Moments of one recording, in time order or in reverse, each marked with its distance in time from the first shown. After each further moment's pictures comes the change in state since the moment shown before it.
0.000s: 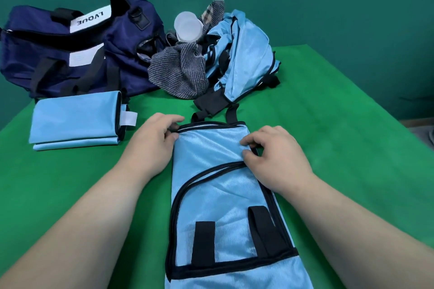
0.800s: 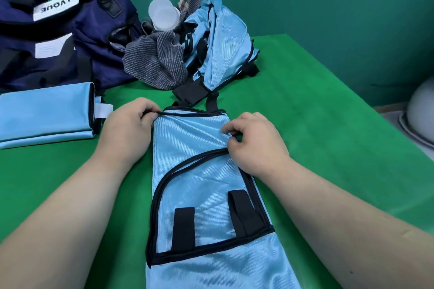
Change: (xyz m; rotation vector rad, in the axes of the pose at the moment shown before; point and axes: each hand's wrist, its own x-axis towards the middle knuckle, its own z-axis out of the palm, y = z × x) left_hand 0.002 0.017 -0.003 0.035 0.151 -0.065; right_hand -0.002 -0.005 -0.006 -0.005 -0.048 0.024
